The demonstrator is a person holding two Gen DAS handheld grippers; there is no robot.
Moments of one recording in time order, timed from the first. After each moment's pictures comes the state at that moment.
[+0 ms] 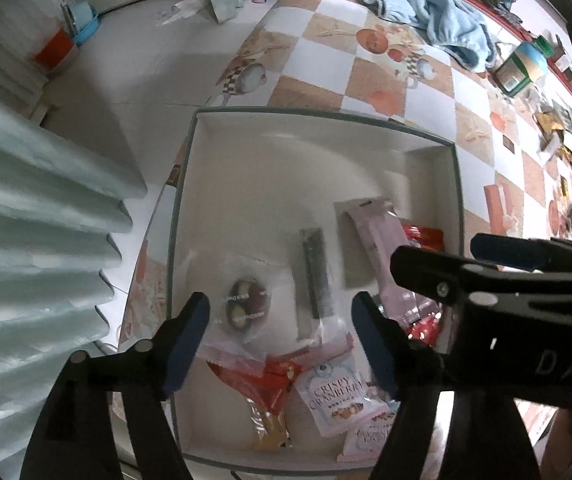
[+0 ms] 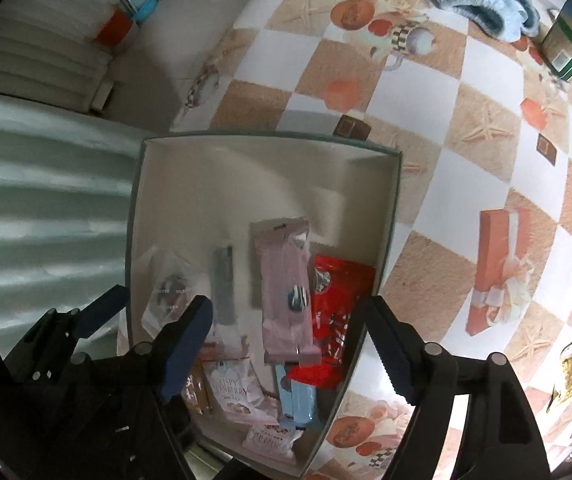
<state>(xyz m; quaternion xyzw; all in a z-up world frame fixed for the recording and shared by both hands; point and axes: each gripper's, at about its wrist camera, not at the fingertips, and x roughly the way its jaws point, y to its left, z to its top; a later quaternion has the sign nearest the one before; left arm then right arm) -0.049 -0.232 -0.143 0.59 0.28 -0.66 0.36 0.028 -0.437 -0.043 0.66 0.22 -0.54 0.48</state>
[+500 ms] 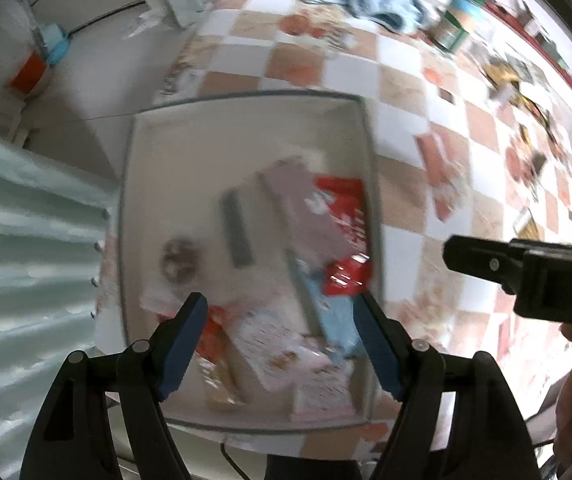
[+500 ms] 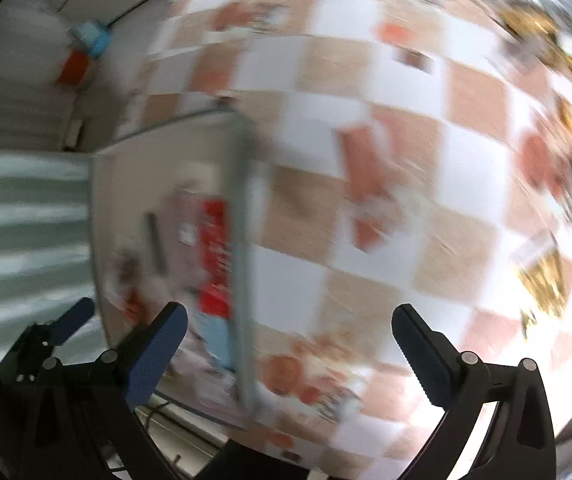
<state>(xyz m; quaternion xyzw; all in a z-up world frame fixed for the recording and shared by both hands) -0.079 -0.169 -0.128 0.62 0.26 -0.67 0.31 -0.025 -0.319 -0.042 0.70 0.18 -0.57 0.40</state>
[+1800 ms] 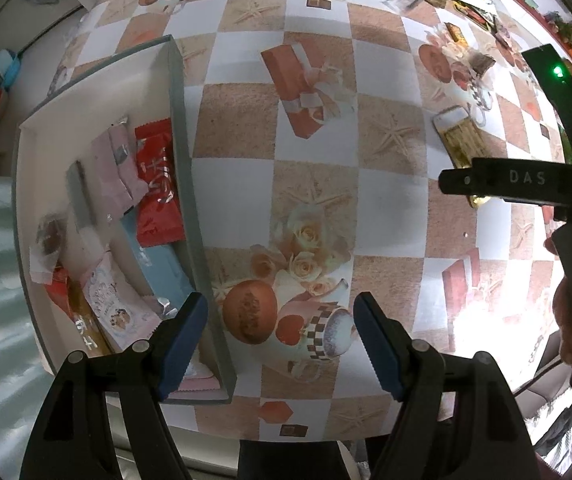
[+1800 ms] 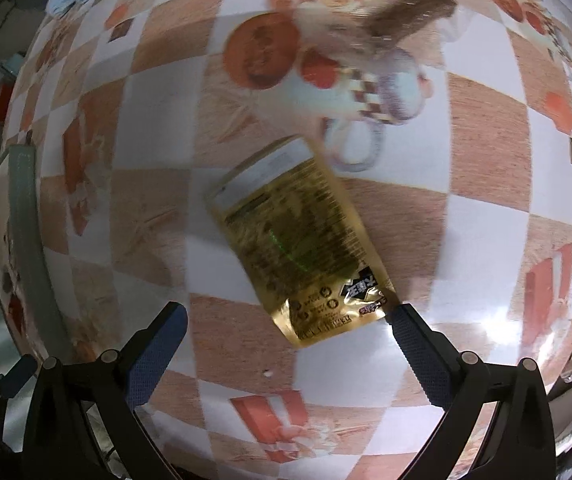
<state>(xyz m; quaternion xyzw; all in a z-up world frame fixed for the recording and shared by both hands) -0.152 -0.067 -0.171 0.67 0.24 -0.65 0.25 -0.142 -0.220 -0.114 0.72 0.19 -0.59 0.31</state>
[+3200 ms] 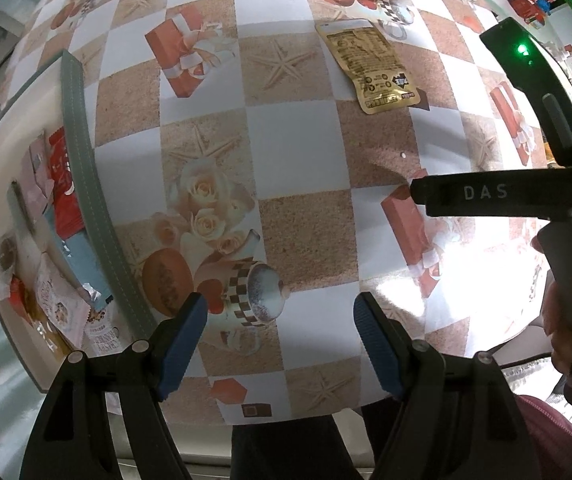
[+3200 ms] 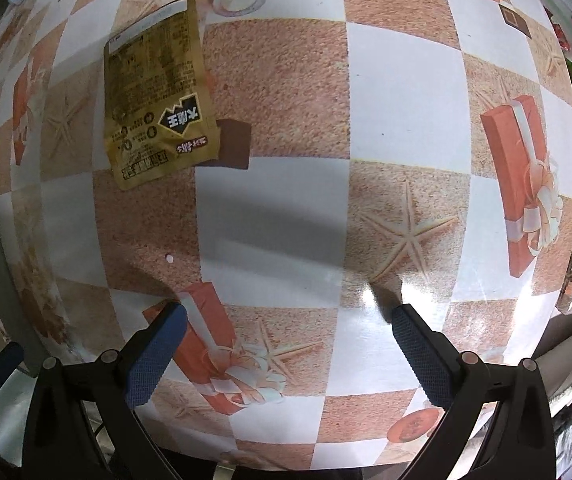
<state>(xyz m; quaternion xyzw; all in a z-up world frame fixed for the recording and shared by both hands) -0.172 0.002 -0.191 0.71 0.20 -0.65 0.16 -0.082 -0.142 -0.148 0.75 0.21 -0.58 0.23</state>
